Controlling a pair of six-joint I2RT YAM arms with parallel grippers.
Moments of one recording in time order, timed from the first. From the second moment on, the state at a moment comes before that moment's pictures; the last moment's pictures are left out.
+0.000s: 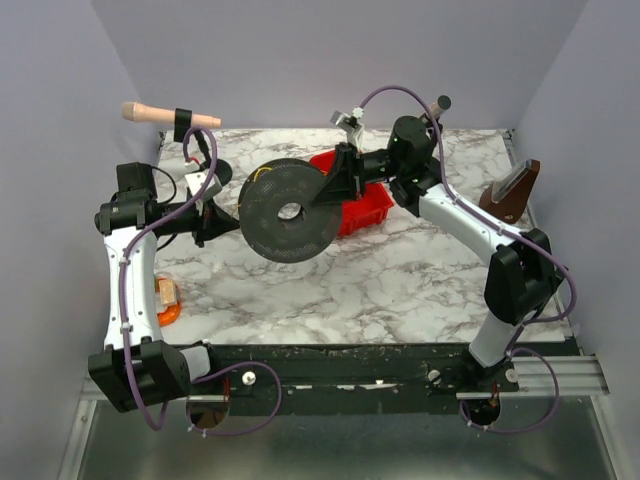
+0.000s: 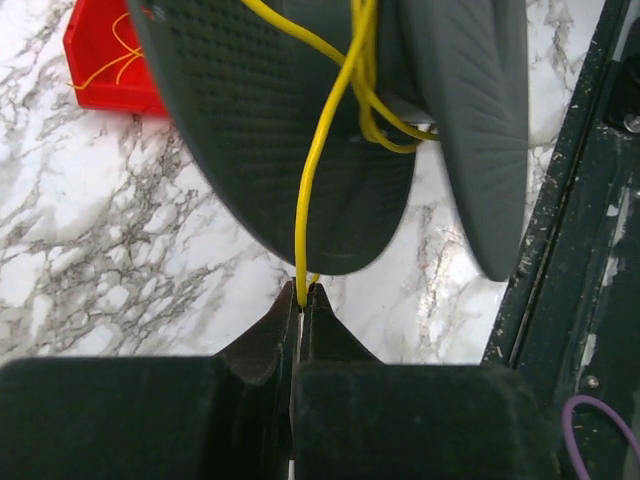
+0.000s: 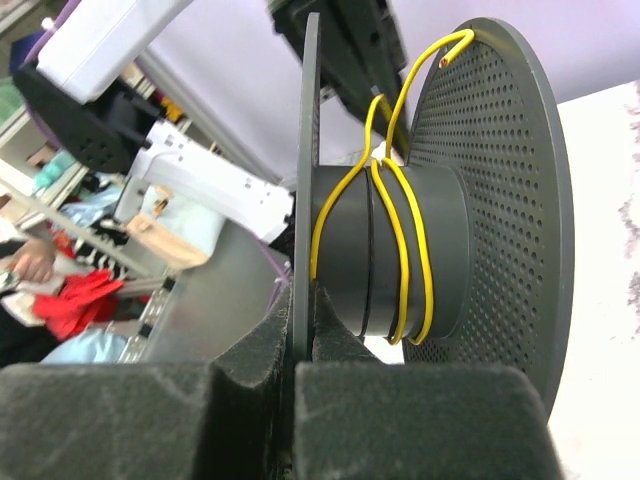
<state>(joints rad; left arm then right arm) 0.23 1.21 1.28 -1.13 1.17 0.98 0.54 1.75 1.45 0.45 -1.34 0.67</state>
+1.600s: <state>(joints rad) 0.19 1.42 0.99 -0.46 0.98 -0.04 0.64 2.06 1.53 0.58 -0.46 0.98</state>
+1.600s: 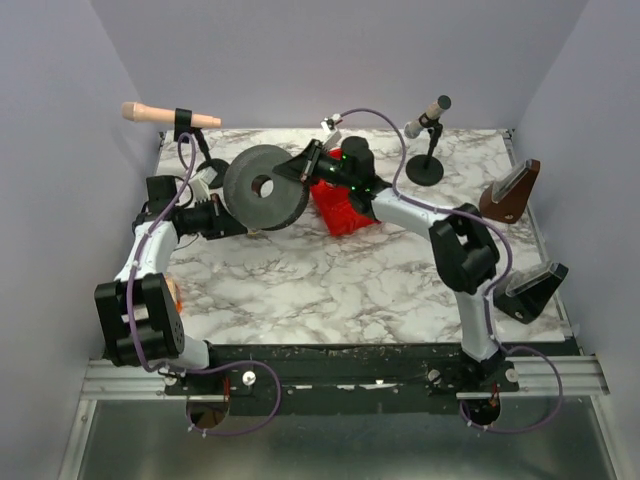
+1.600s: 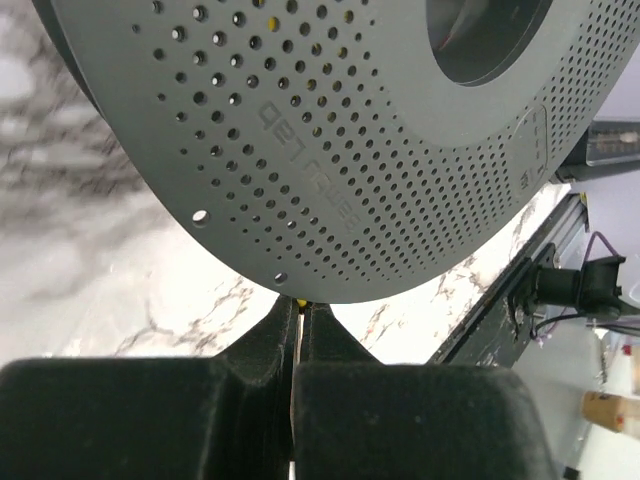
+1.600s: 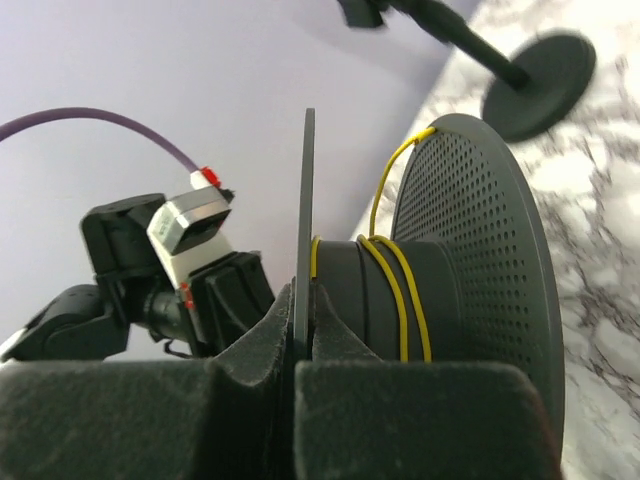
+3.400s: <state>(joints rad) 0.22 1.71 0.93 -0.40 0.82 -0.16 0.65 2.24 1.85 -0.34 -0.74 0.24</state>
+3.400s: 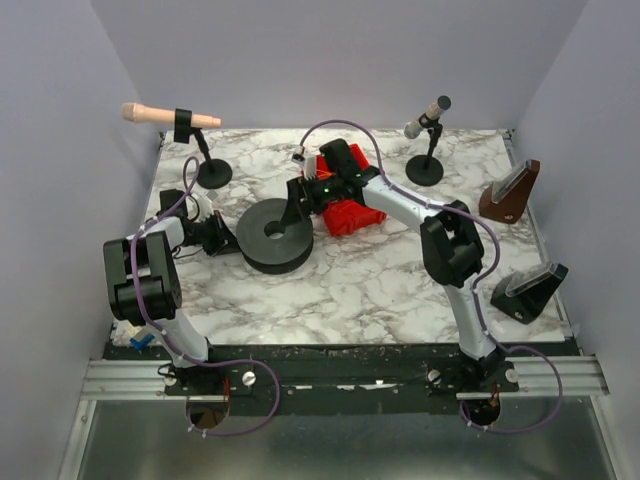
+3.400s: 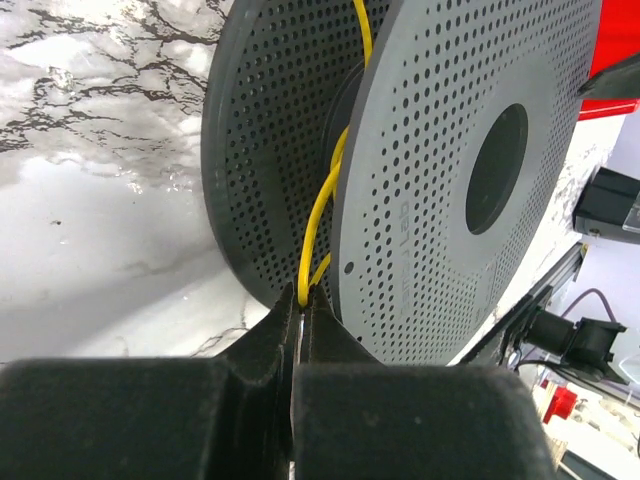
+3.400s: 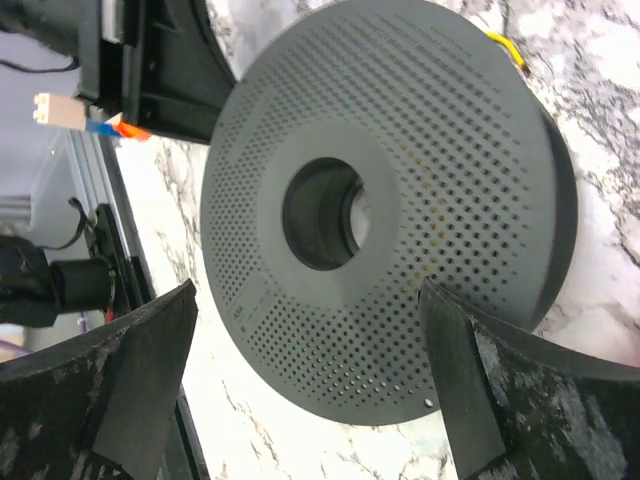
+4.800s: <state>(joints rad) 0.18 1.69 0.93 -0.40 0.81 -0.16 0.74 2.50 2.36 -0.61 -0.37 -0.51</state>
